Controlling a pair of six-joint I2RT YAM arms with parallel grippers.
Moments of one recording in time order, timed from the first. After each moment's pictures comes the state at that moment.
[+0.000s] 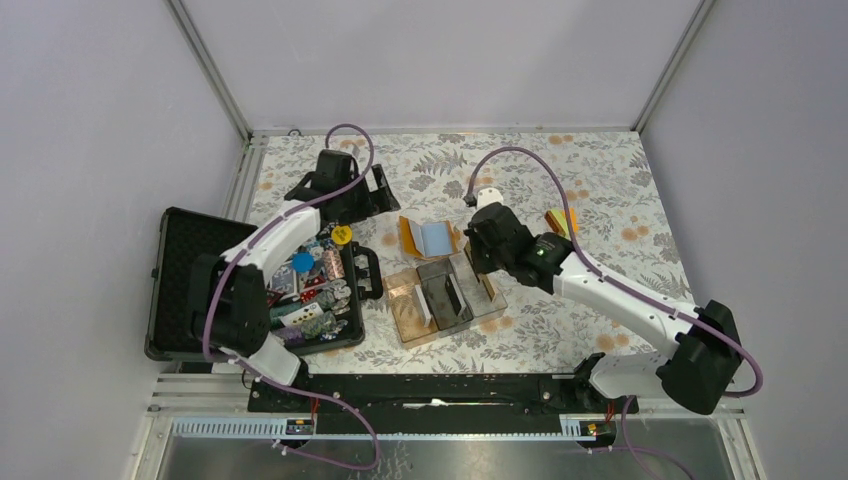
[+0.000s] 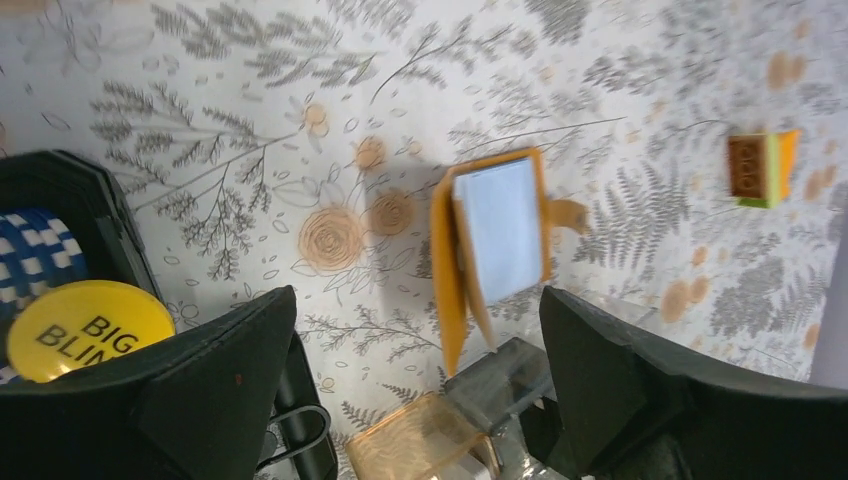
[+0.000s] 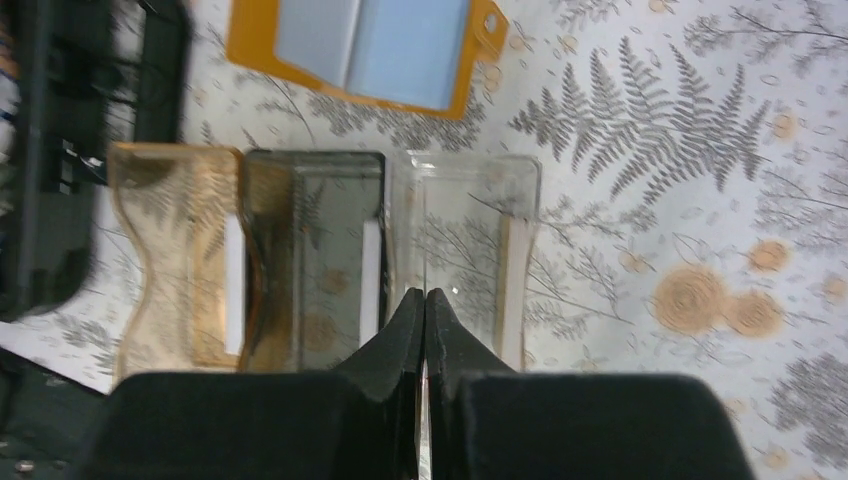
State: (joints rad) left arm -0.30 1.61 1.17 -0.38 0.19 -0.56; right arm 0.83 1.30 1.04 -0.57 0.25 0.36
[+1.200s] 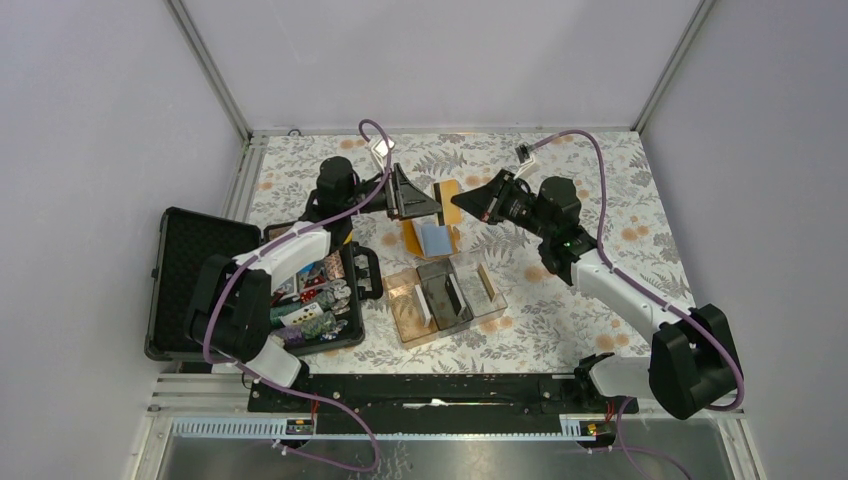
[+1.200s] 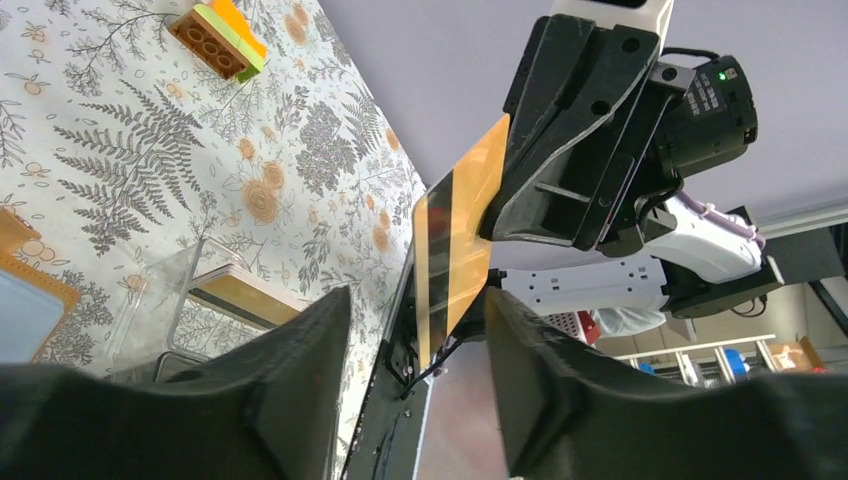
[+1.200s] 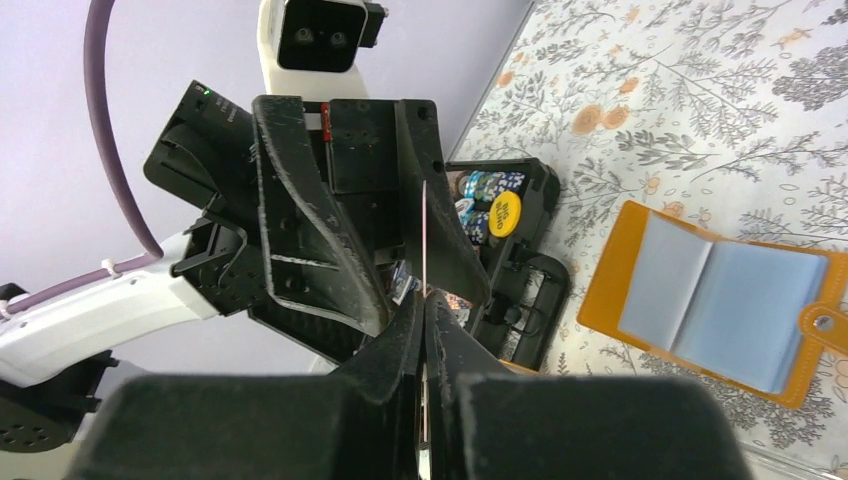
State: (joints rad) left arm -0.38 1.56 0.96 0.52 0.97 -0.99; right arm 0.46 1.29 0.81 0.43 -0.47 0.87
